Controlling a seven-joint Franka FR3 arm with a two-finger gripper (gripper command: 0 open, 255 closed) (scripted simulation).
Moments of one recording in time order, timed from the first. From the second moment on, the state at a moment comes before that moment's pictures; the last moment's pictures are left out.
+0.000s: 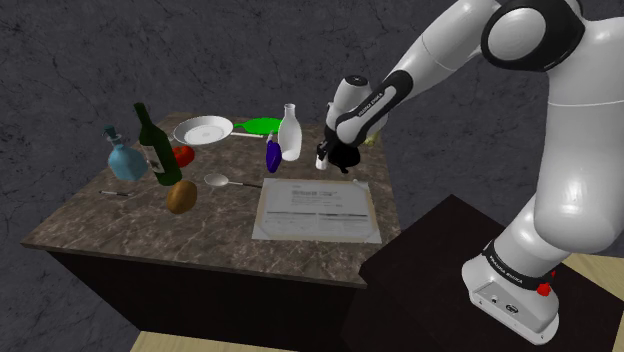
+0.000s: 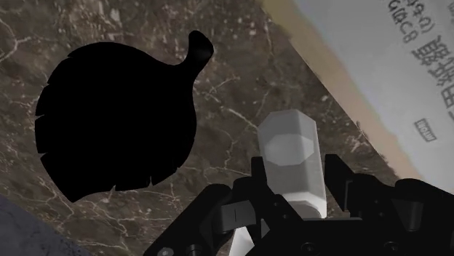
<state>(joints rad) 0.09 0.46 0.01 -2.11 -0.10 2.87 -0.05</state>
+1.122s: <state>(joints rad) -0.11 0.43 0.05 -2.00 0.00 2.72 -0.30</state>
